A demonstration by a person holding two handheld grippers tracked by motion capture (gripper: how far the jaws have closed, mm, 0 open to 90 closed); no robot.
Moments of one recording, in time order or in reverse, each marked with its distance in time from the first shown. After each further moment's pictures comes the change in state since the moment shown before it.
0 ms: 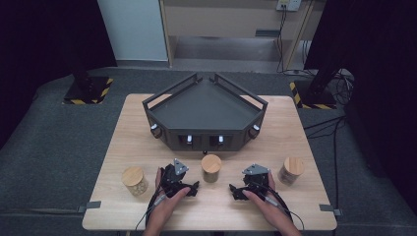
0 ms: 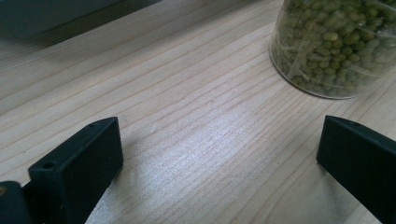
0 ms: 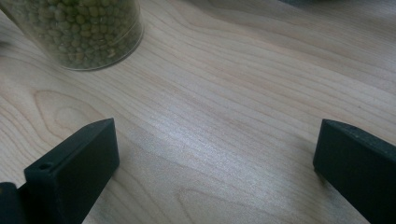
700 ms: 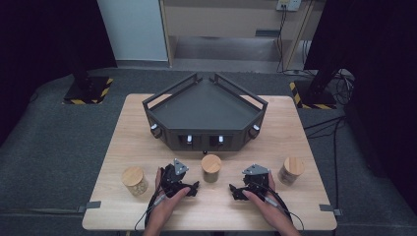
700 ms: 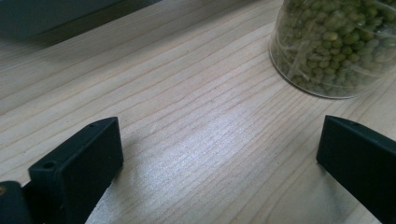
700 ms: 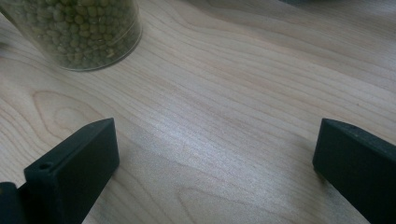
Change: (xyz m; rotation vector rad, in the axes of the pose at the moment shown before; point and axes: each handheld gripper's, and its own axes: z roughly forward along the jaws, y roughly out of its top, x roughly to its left) left arm 0.000 0.000 0.000 -0.001 -0.001 -0.001; right arm 0.002 -0.001 0.000 0.000 -0.008 0.007
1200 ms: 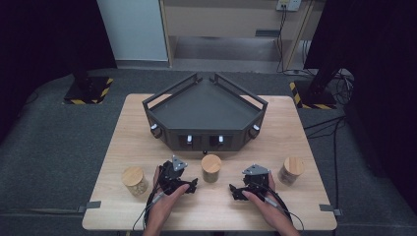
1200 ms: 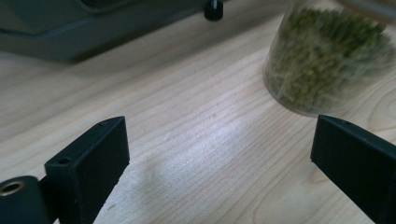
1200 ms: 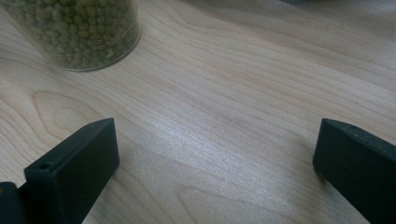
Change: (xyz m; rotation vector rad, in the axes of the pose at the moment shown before) left arm -0.001 0.020 -0.026 -0.002 0.012 -0.014; right arm 0.001 0.000 0.000 0.000 -0.005 0.005
